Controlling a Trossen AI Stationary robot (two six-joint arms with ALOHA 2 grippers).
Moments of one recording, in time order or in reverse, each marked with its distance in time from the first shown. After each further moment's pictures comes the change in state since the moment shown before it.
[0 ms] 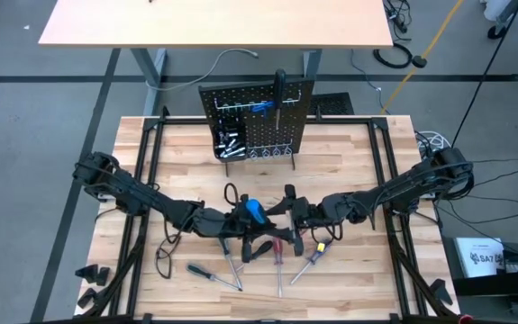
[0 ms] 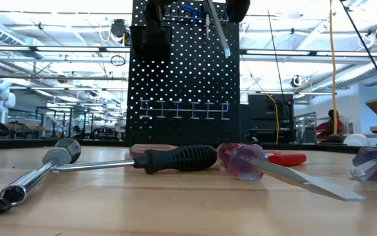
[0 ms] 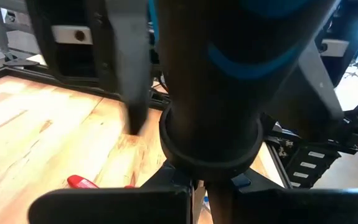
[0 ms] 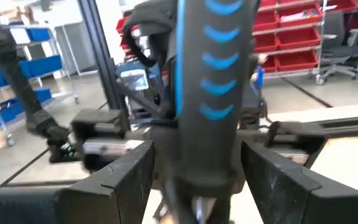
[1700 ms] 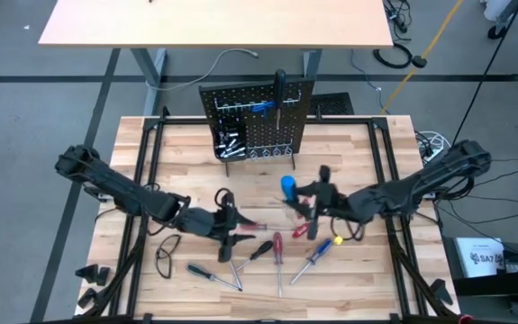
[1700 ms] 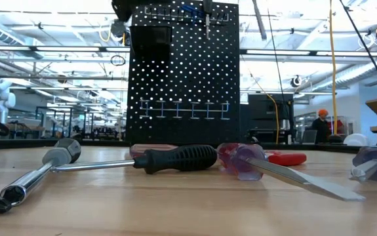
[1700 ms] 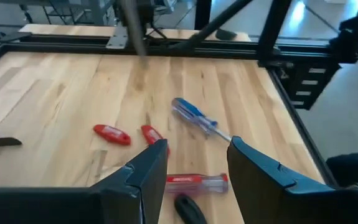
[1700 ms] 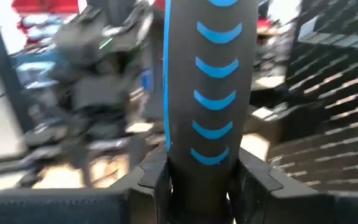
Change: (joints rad) left arm -0.044 -0.208 0.001 -0.482 0.039 0.081; right arm 0.099 -0.267 0.105 -0.459 0.488 -0.086
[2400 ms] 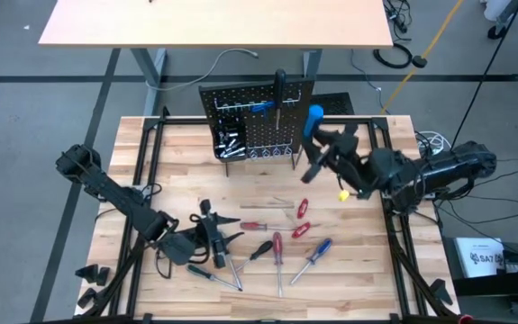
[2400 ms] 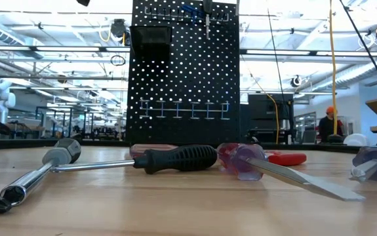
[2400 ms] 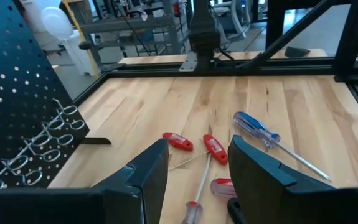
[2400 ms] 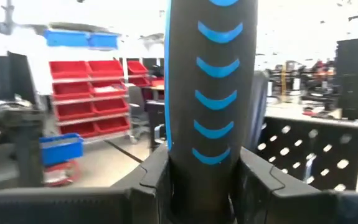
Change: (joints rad) left arm -0.221 0.001 -0.064 0.069 -0.556 0.006; right arm -0.205 -0.036 0.146 0.175 0.220 -0.240
